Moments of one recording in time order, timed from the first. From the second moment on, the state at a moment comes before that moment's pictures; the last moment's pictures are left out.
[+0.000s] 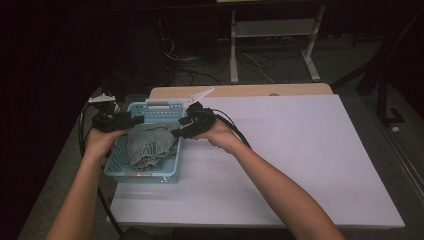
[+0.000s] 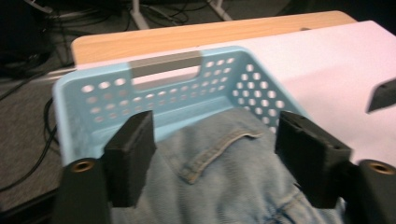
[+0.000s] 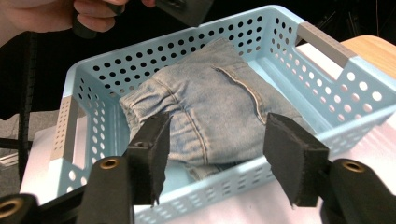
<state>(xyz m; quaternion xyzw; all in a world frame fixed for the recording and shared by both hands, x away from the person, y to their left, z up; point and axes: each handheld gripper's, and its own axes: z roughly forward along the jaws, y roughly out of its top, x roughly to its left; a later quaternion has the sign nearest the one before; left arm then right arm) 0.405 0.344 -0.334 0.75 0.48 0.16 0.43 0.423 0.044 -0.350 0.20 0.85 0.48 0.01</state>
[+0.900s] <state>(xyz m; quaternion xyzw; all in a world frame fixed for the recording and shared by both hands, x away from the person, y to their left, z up) 0.353 0.266 -0.341 0.79 0.36 0.14 0.48 0.413 -0.049 -0.368 0.25 0.83 0.49 0.04</state>
